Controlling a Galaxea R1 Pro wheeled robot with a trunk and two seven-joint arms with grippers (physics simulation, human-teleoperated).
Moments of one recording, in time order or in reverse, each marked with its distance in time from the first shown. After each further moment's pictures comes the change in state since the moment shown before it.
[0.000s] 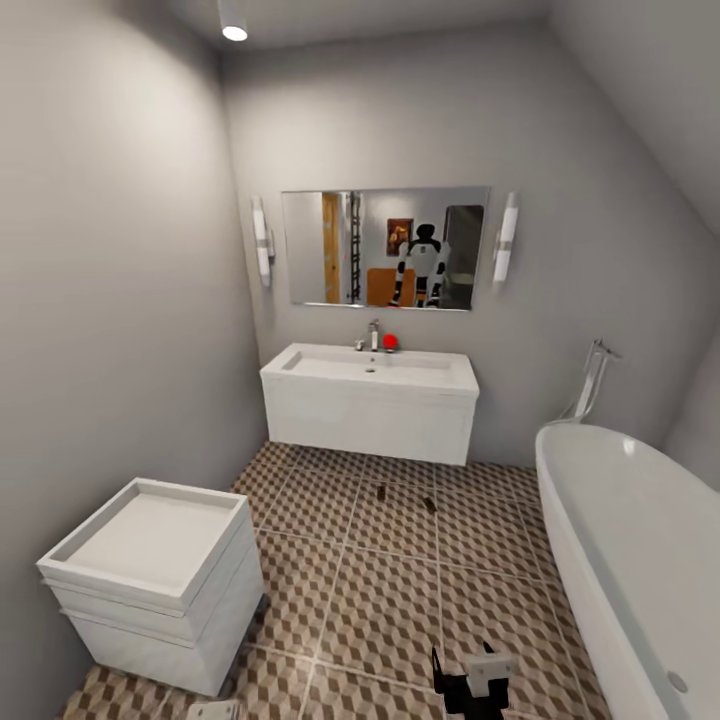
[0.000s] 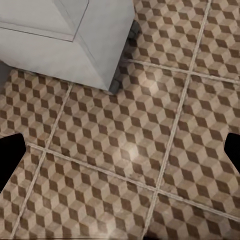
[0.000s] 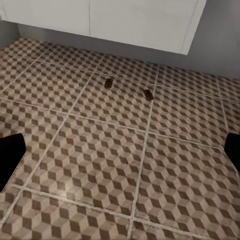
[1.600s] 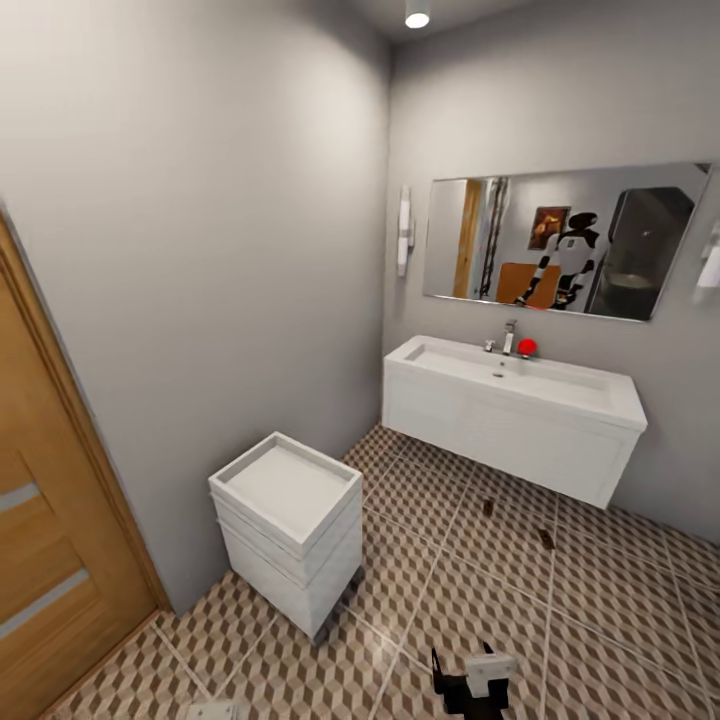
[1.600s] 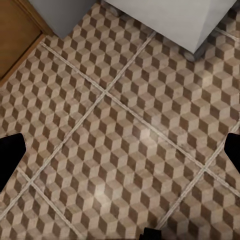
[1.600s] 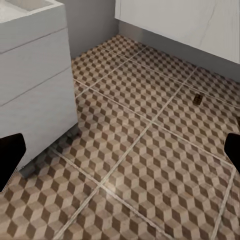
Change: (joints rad) left arm 0.001 0.000 0.000 0.001 0.000 0.000 0.000; right arm 0.001 0.001 0.000 0.000 0.000 0.000 0.000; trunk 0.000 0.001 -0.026
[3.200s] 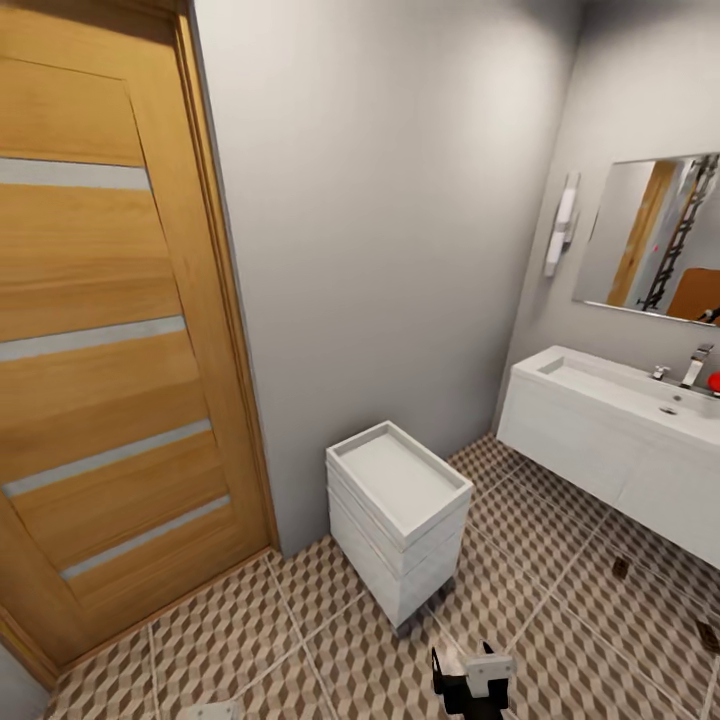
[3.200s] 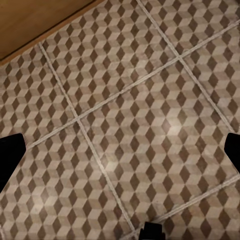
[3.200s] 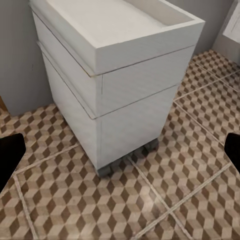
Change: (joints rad) left arm 0.000 0.000 0.000 0.000 0.000 0.000 0.000; right arm 0.000 0.000 0.000 0.000 0.000 0.000 0.000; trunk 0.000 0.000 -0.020
